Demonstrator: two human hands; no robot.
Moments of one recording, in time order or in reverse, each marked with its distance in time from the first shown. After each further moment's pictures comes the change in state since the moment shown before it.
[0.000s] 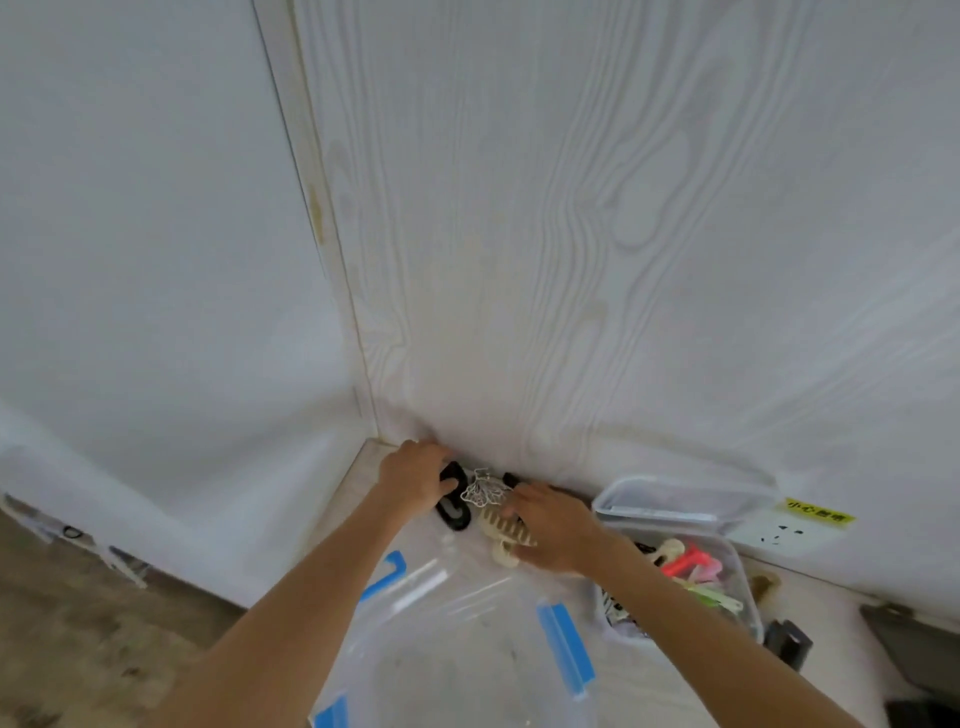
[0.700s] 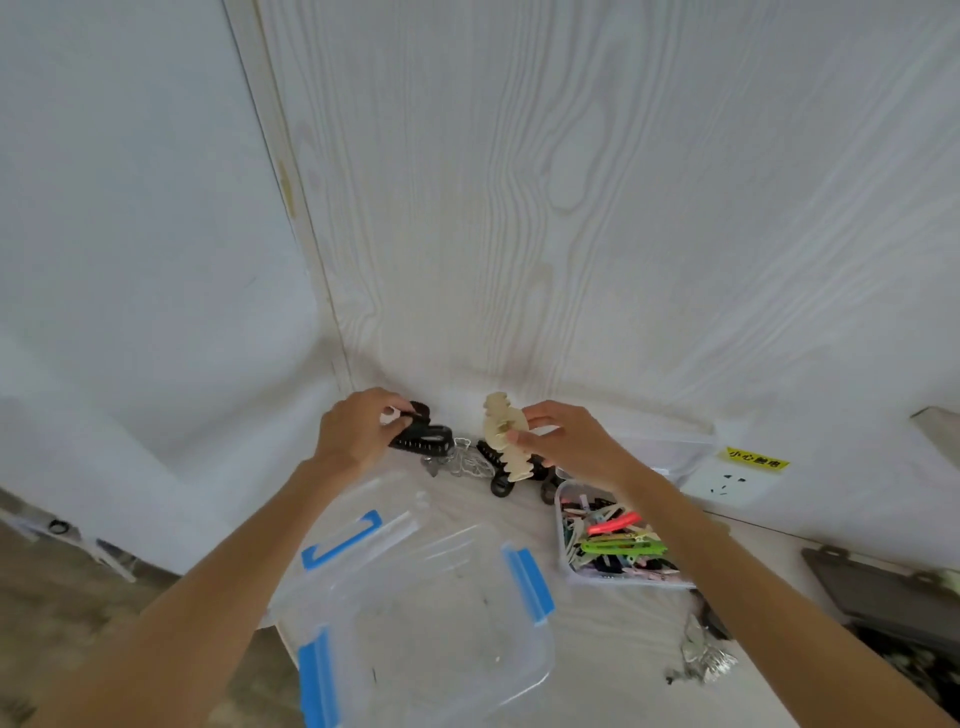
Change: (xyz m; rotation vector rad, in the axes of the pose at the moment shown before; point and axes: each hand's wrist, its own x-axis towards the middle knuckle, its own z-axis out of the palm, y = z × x) left_hand -0.047 -0.010 -0.028 -0.242 0.435 0.044; right_hand -0.057 -0.002 -0.077 0.912 0.234 0.258
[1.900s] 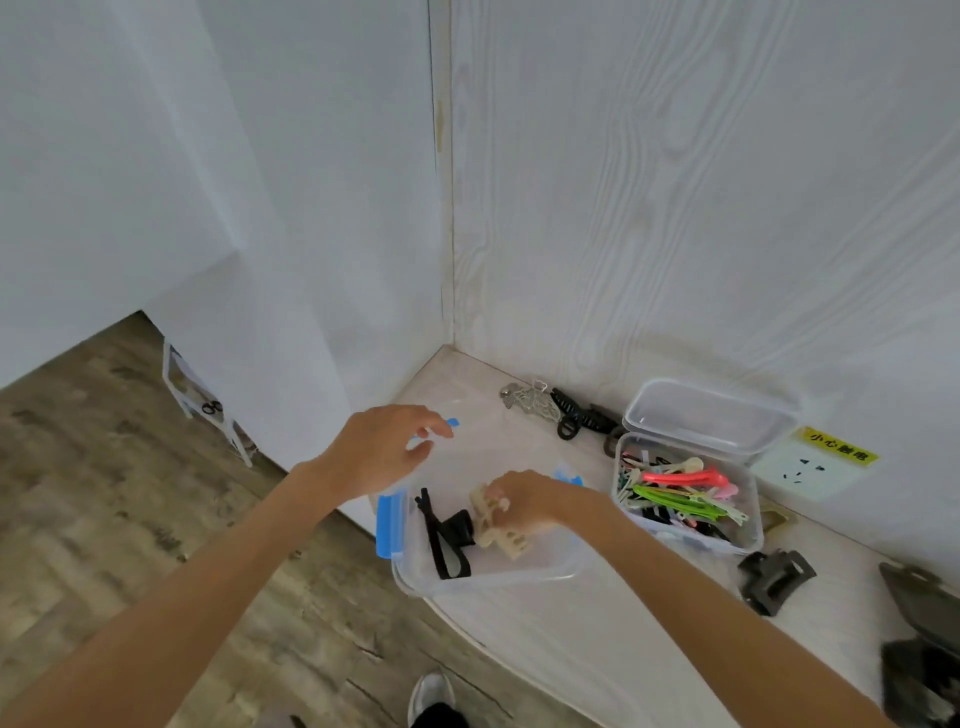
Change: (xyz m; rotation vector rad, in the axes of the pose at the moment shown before) left_hand -0.162 -0.002 -0.042 0.156 -0.147 0.057; right_hand -0.056 0.015 0.123 -0.775 -0.652 0.011
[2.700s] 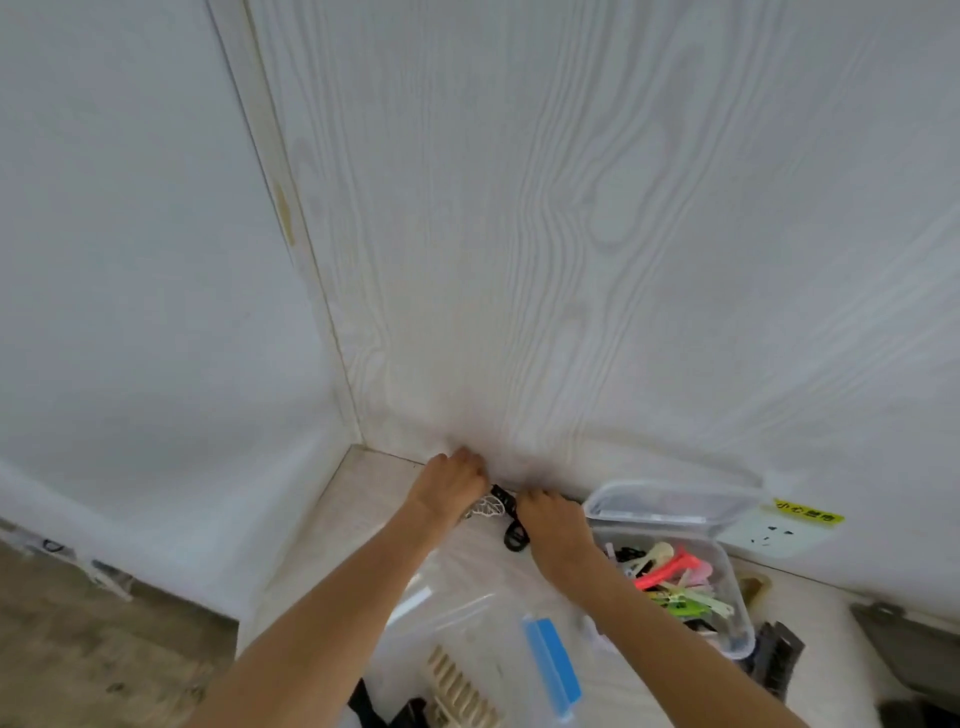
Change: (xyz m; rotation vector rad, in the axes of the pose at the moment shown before) left_hand 0.201 0.054 0.069 0.638 -0.316 0.392; right_hand 0.063 0.083 -0.062 -0.276 0.505 0.356
